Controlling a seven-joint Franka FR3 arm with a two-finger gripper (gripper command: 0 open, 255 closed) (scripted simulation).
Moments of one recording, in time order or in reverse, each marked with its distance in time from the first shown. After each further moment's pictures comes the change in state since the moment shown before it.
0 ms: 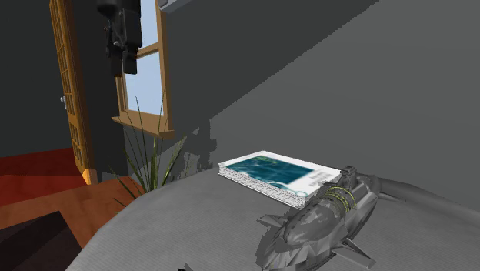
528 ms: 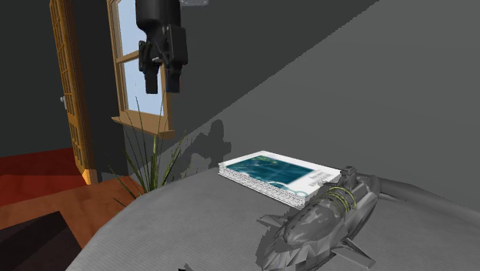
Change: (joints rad) arm -0.052 0.168 -0.121 0.048 -0.070 0.133 -0.142
